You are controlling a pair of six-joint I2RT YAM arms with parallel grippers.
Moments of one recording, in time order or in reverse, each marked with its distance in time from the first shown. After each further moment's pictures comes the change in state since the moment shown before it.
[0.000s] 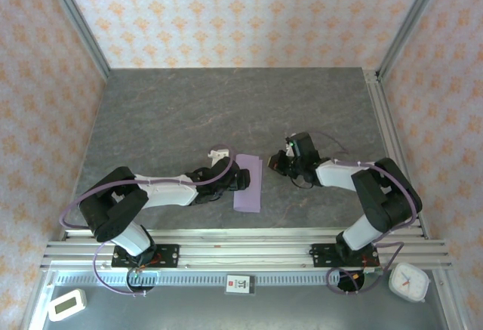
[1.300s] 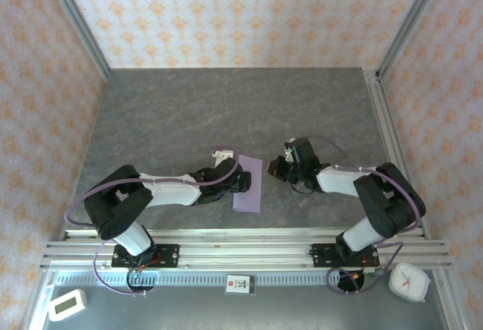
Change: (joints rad) left arm -0.019 0.036 0.023 -0.009 -0.023 0.080; right arm 0.039 -0.040 -0.057 0.031 0.000 0.000
